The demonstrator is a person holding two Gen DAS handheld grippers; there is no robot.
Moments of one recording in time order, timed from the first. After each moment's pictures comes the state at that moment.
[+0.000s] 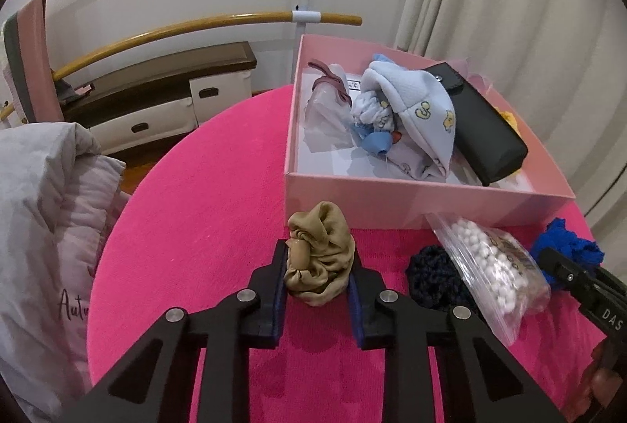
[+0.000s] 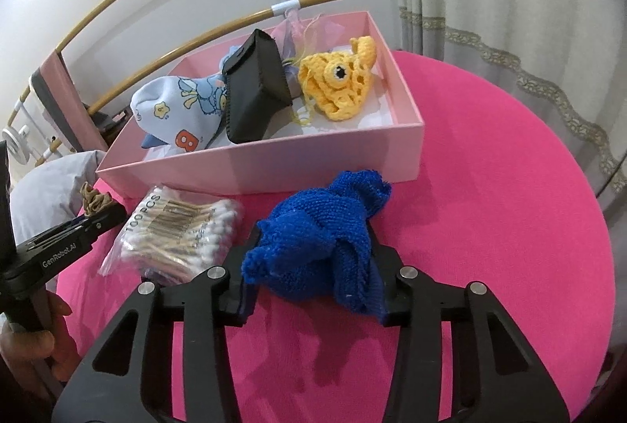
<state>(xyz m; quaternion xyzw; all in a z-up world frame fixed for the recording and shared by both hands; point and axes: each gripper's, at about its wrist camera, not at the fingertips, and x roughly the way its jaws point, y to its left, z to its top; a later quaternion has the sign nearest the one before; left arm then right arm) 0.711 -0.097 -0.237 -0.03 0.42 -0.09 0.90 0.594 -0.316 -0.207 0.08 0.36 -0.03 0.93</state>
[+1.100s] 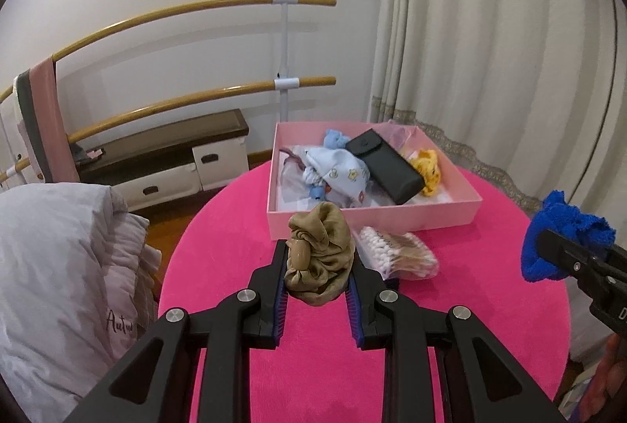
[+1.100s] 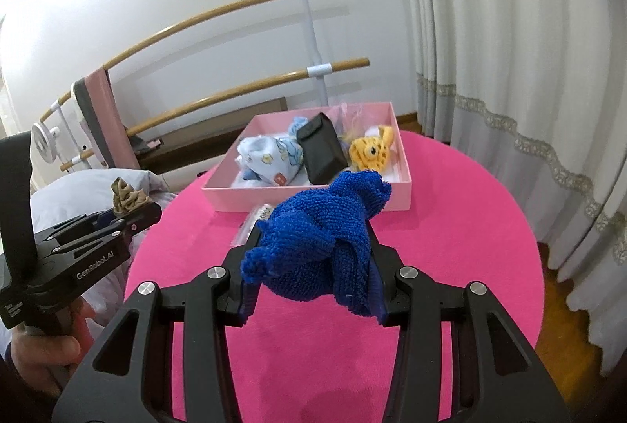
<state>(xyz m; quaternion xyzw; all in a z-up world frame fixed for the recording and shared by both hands) 0.512 -0.092 -0.113 0.01 0.31 -0.10 0.94 0.476 -0.267 -0.123 0.04 0.25 0.00 0.97</state>
